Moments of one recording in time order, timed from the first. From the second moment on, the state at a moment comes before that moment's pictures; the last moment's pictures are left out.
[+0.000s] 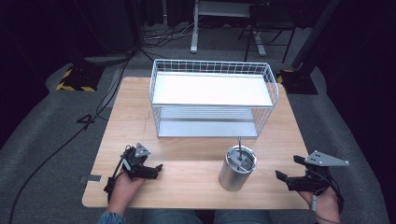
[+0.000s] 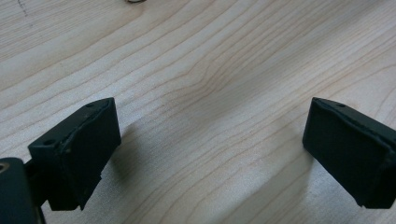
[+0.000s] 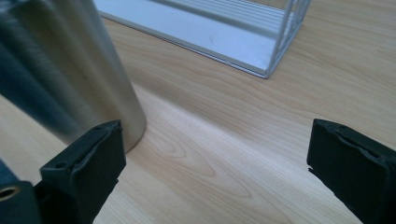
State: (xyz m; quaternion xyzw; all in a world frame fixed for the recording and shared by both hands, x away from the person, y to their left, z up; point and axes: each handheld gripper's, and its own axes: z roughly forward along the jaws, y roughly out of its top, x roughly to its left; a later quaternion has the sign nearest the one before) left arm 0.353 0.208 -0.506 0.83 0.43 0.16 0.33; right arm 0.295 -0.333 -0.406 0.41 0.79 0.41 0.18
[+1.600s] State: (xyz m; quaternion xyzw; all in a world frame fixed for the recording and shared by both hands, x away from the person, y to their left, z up) left arm 0.353 0.208 -0.506 0.83 0.43 0.16 0.33; right arm 0.298 -0.230 -0.406 0.28 0.84 0.44 0.12
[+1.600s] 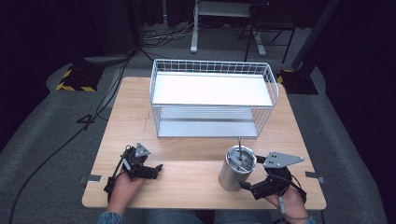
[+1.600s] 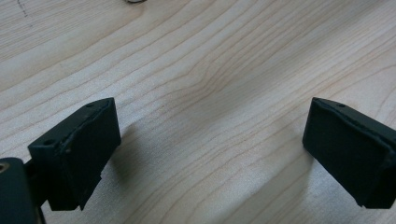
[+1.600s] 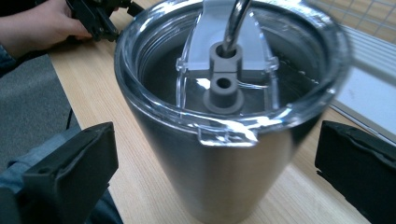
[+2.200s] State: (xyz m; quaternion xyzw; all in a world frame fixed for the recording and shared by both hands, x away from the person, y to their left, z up) left arm 0.353 0.208 -0.506 0.83 0.43 0.16 0.33; right arm 0.317 -0.209 -0.428 0.28 0.84 0.45 0.12
